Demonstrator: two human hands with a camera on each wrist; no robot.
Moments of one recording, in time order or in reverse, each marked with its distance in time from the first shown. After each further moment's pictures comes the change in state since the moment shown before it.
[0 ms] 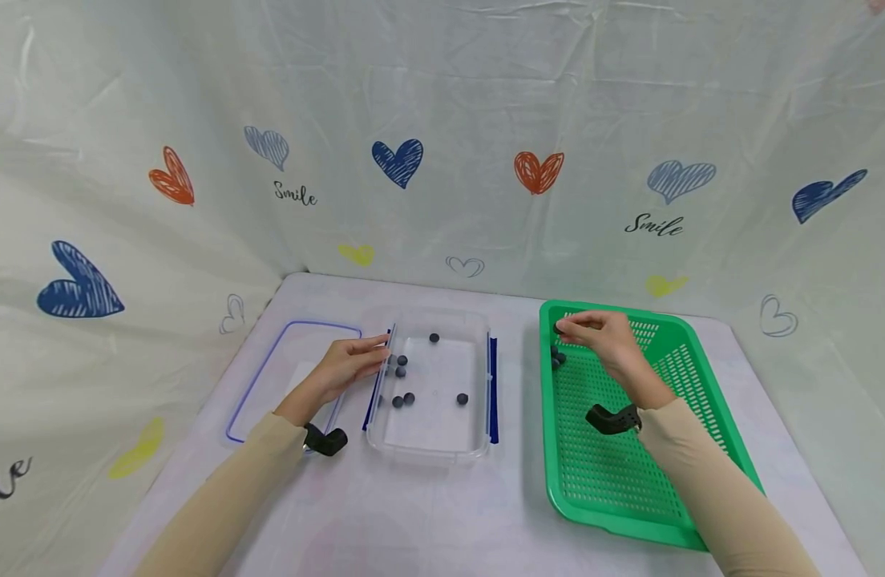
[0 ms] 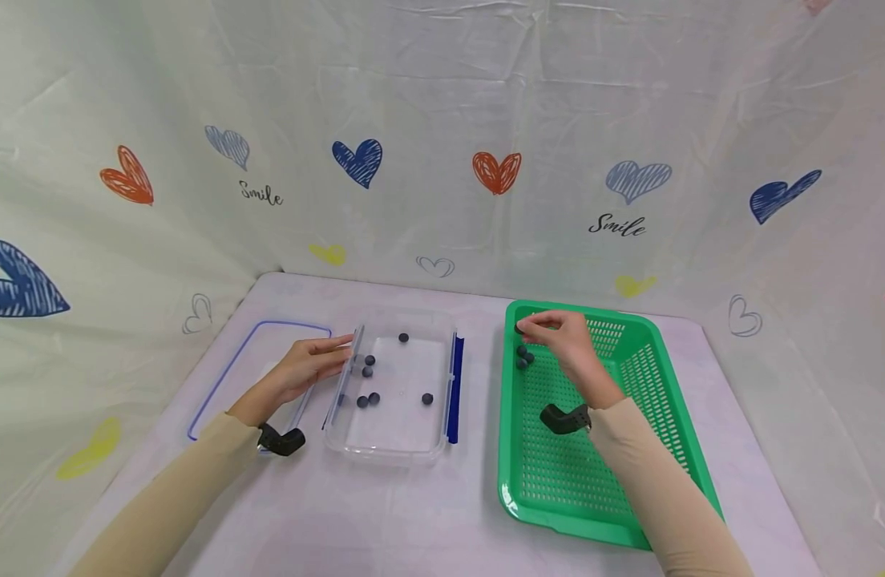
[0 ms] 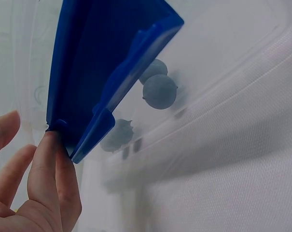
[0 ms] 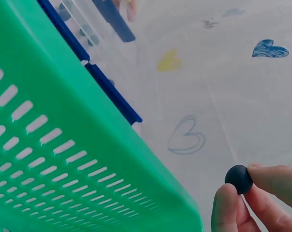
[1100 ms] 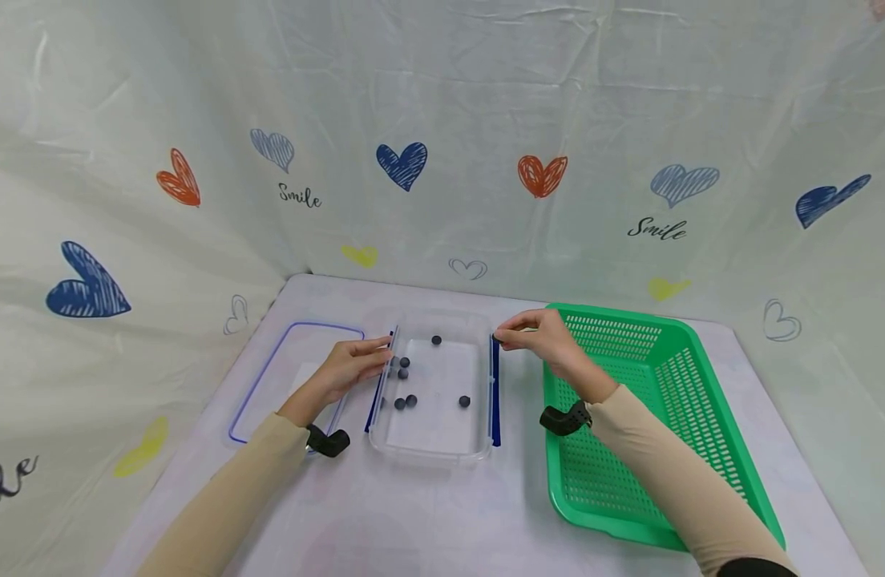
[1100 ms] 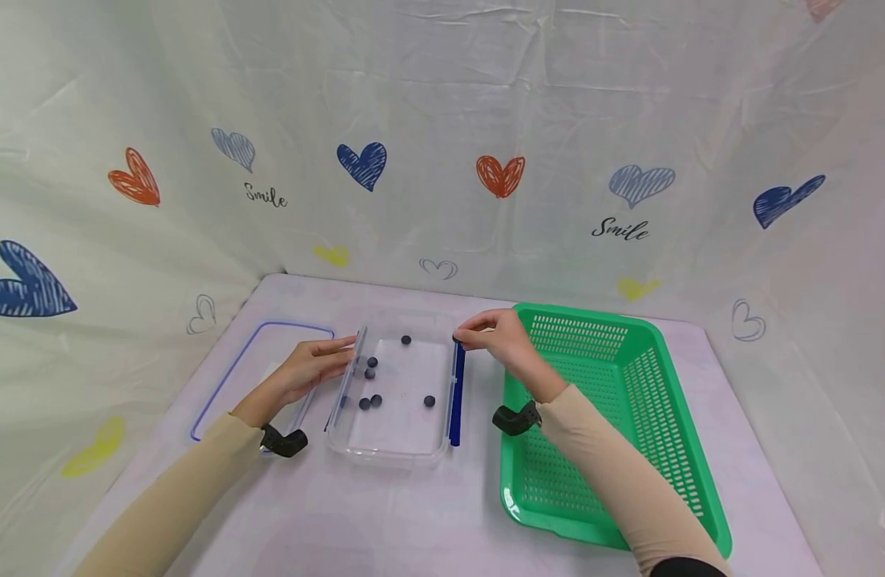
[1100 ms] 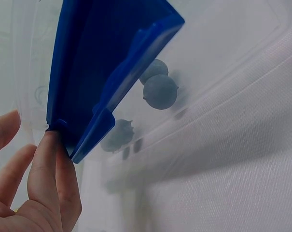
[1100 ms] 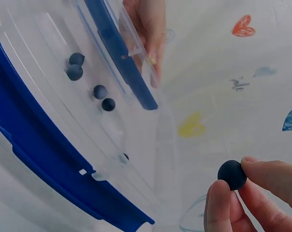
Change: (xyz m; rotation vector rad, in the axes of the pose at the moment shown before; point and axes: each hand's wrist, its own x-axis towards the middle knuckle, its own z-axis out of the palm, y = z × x) left_hand 0.002 -0.003 -0.002 -0.030 -0.008 0.022; right_hand 0.013 -0.019 0.078 -0.115 -0.177 -0.027
